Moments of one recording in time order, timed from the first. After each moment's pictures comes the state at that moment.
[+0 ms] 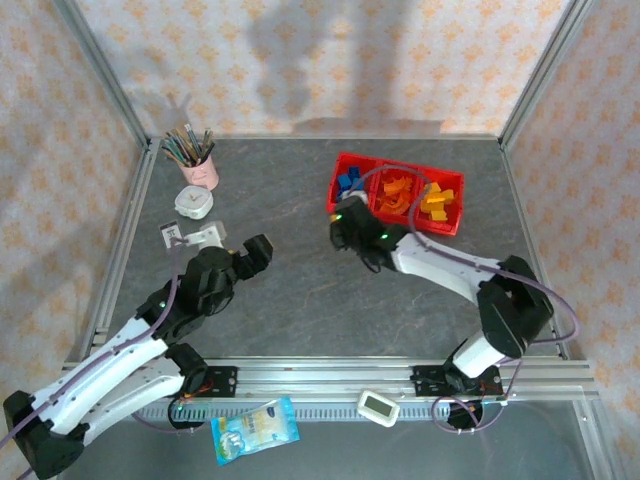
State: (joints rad) left arm -0.66 0.73 0.62 -0.39 -0.36 -0.90; right arm 0.70 1.53 1.05 -0.32 0.22 0.54
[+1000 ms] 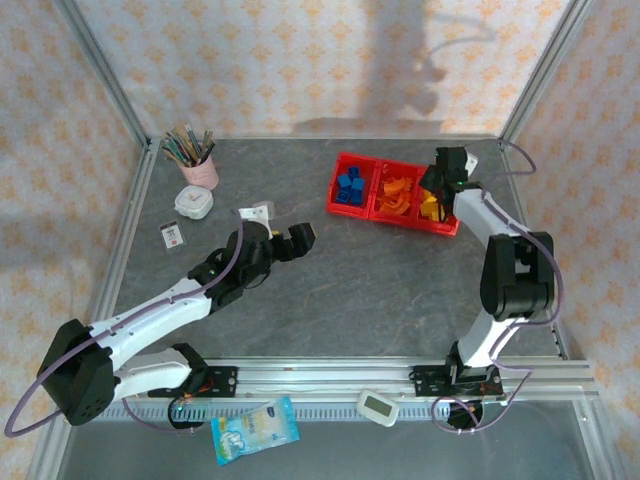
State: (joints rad) left arm -0.64 1.12 0.68 0.01 -0.16 -0.76; right arm 0.07 1.69 1.22 -0.30 0.27 0.54
